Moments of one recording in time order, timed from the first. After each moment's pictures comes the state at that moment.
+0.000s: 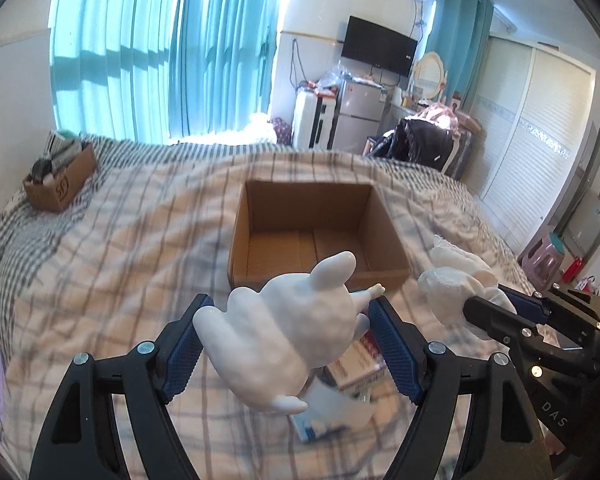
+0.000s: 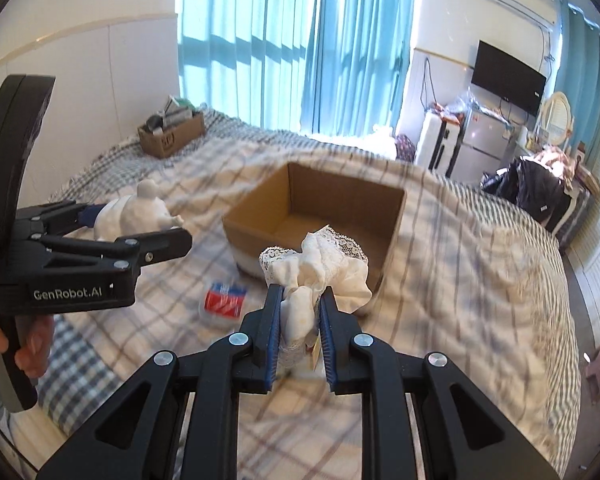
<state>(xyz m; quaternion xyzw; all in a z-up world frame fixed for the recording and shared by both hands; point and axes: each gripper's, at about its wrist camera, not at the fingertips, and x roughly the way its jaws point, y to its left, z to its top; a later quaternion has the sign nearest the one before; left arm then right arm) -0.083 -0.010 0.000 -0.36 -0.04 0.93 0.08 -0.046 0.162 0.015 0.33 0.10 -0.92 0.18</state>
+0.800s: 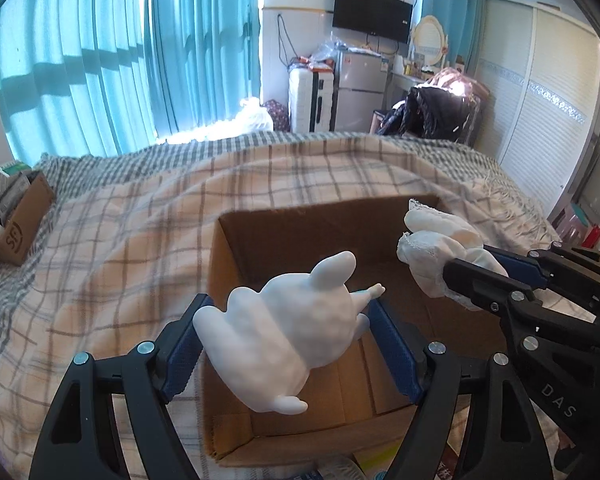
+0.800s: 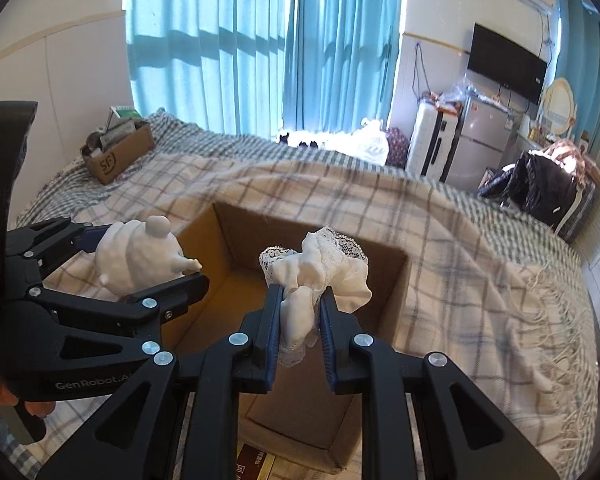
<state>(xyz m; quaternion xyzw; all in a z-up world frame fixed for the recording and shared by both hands) -0.255 0.013 -0.073 -0.40 0.02 0.91 0.08 -0.243 0.157 -0.041 0.36 0.08 -0.91 0.16</state>
